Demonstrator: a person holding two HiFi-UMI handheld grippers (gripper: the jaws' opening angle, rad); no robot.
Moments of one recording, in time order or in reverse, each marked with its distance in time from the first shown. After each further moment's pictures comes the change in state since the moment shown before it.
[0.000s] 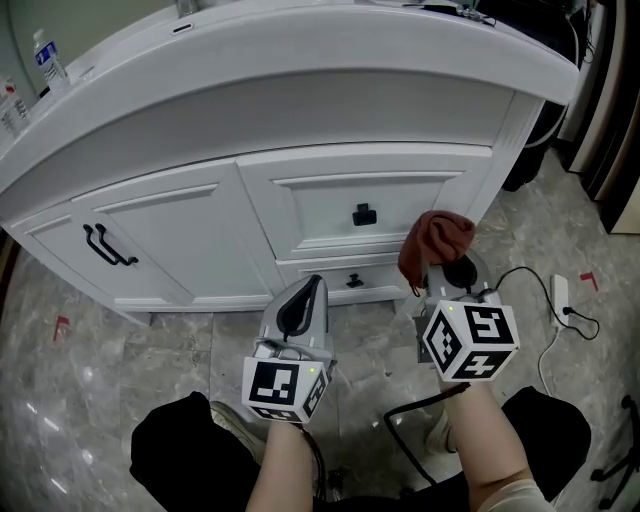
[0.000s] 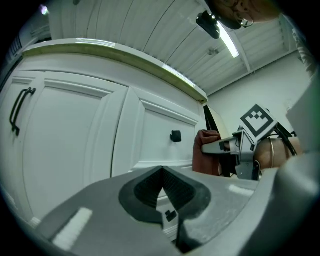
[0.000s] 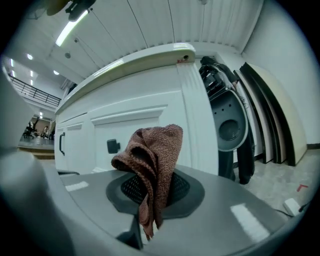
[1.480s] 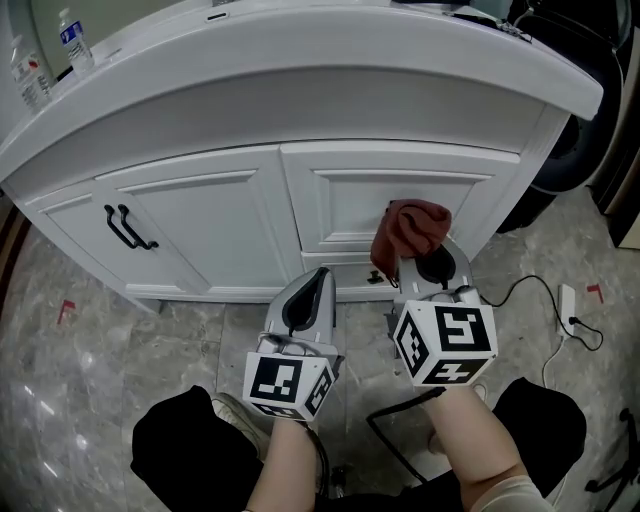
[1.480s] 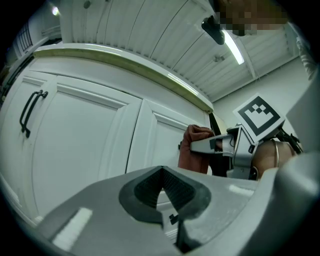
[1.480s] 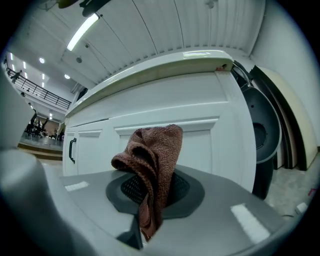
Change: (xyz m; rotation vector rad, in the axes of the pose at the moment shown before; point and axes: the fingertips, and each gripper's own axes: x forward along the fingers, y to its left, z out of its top) left arm -0.021 0.022 0.020 -0.049 -0.053 0.031; right arm 0.014 0.088 0.025 -0.045 -0.074 0.091
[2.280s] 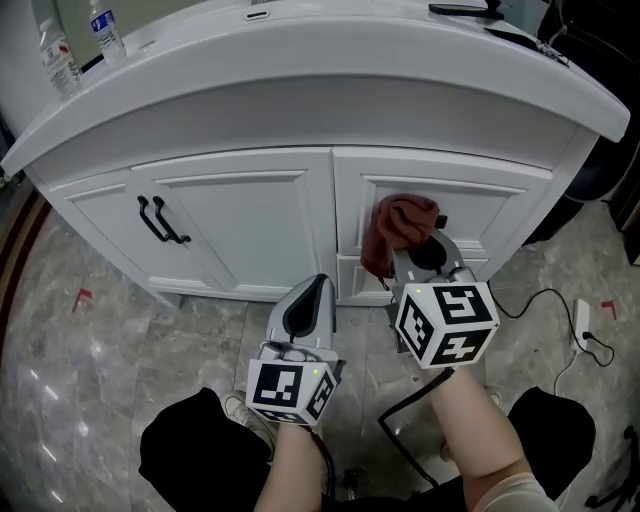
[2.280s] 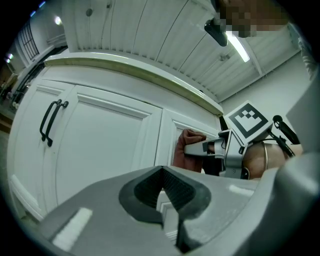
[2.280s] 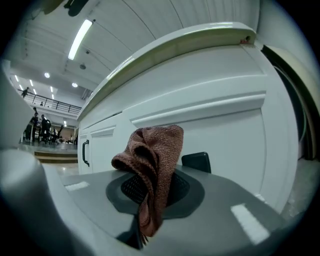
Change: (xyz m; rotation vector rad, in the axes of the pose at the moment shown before) left arm -0.032 0.044 0.009 -0.001 -0.017 0.103; right arm 0.041 0.055 -0.012 0.051 0.064 0.171
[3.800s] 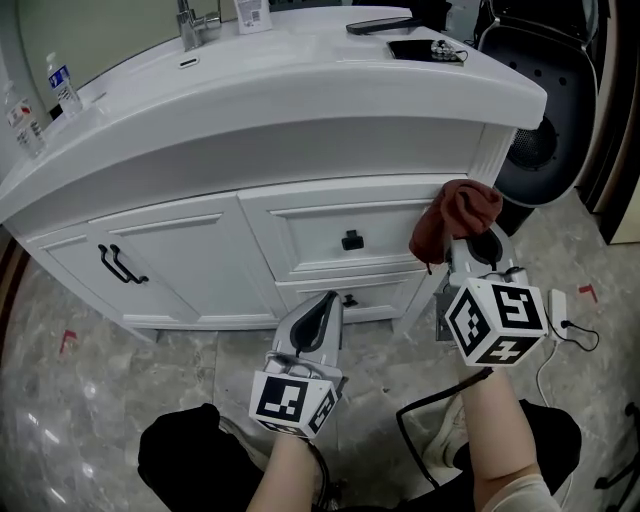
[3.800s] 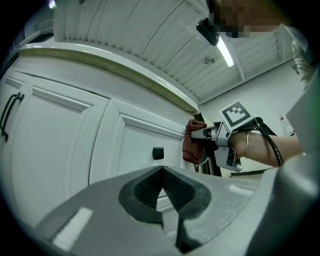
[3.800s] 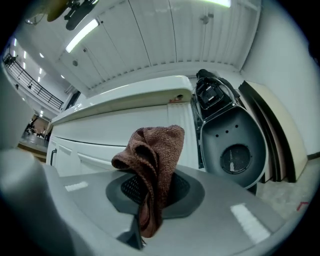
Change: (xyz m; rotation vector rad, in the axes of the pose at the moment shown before) left arm 0.042 -0.115 0.012 0.029 0.005 -0.213; right arm -0.105 -0.153 0.098 -0.075 -0.183 -0.285
